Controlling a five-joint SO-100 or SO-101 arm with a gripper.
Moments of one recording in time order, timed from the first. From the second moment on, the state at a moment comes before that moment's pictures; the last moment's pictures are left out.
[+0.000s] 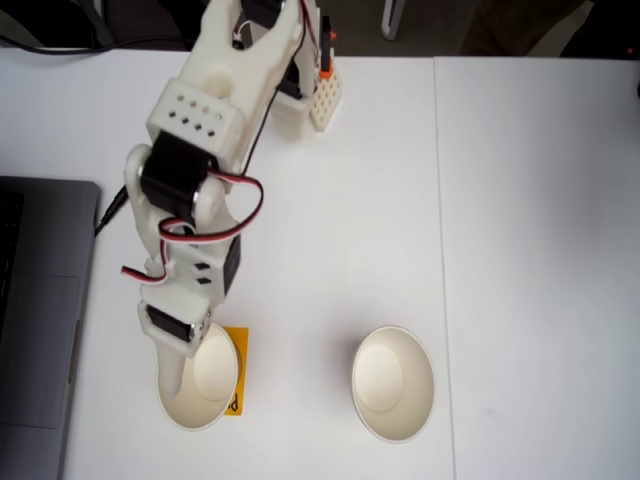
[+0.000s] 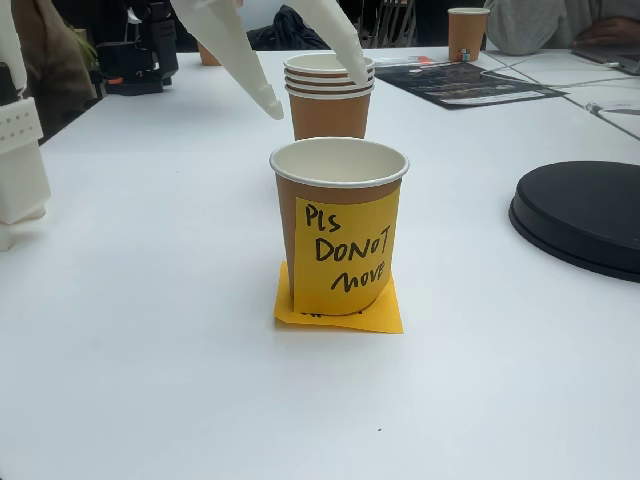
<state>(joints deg) 20.0 90.1 77.3 79.4 1.7</state>
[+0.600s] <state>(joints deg) 20.0 89.6 77.3 87.3 -1.8</state>
